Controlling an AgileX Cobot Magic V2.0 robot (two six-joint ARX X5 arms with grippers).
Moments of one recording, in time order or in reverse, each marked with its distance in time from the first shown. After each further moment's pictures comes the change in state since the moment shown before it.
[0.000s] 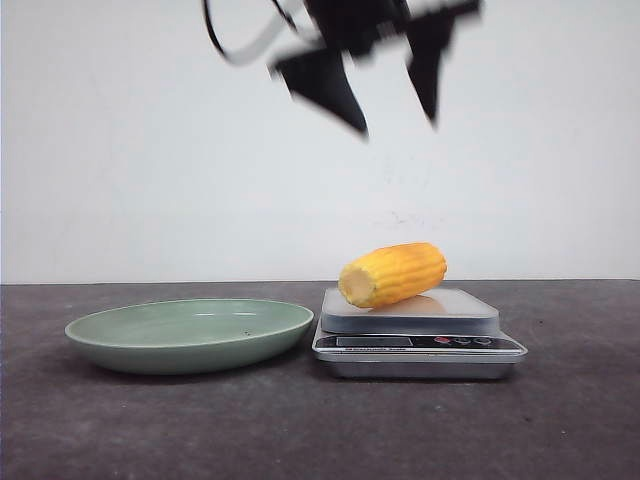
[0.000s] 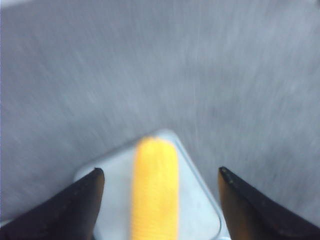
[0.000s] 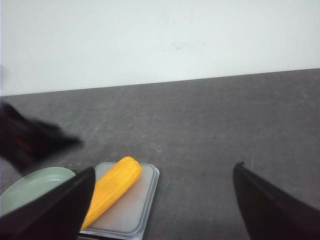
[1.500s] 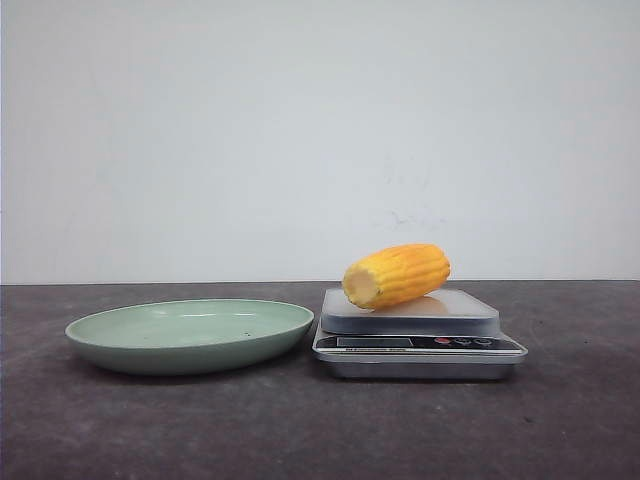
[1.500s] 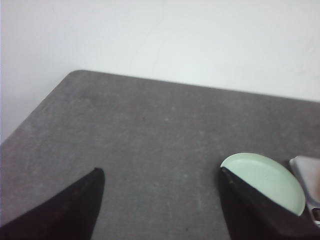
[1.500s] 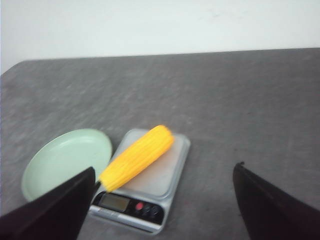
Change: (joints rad) left arm 0.567 -1.508 -0.253 -0.890 -0.090 0.048; right arm 0.143 0.000 0.000 -0.090 -0.050 -0.012
